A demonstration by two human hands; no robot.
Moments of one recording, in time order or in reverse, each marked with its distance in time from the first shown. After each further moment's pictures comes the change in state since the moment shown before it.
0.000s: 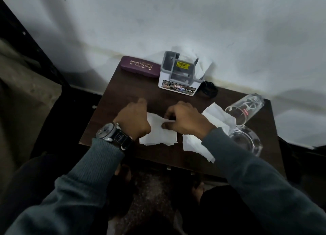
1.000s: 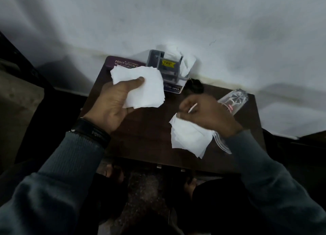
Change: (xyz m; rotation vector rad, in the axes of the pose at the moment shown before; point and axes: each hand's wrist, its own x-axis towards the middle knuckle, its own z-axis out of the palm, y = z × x) left_hand -0.002 0.038 -0.040 -1.495 0.110 -0.218; right_hand -0.052 0.051 -0.045 0.261 0.235 0.072
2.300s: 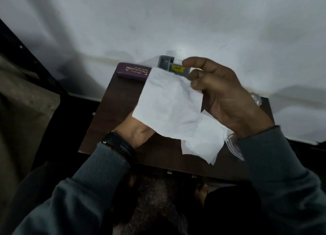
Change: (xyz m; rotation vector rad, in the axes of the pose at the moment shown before) left_hand -0.004 -0.035 0.007 -0.042 -0.273 -0.119; right_hand -0.013 -0.081 -0.037 1.210 -0.091 -0.117
